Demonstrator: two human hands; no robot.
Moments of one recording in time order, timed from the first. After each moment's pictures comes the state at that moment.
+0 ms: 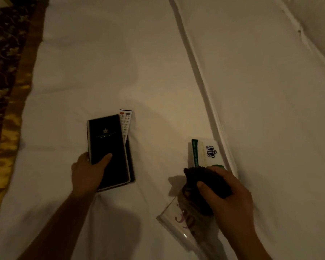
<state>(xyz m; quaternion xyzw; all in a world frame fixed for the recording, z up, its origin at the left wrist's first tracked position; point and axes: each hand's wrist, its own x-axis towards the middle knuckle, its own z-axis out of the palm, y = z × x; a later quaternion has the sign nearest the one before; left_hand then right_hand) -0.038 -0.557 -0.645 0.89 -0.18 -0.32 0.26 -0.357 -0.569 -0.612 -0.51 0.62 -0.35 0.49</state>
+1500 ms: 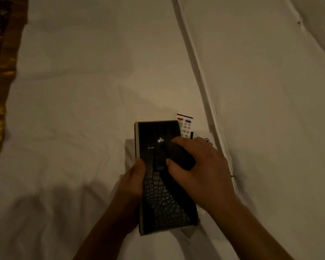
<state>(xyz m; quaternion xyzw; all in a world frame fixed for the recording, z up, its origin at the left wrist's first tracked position) -0.169 -0.538 -0.611 0.64 -0.10 -0.62 0.44 -0.315 -0.604 -0.578 -0.75 0.53 -0.23 0.31</state>
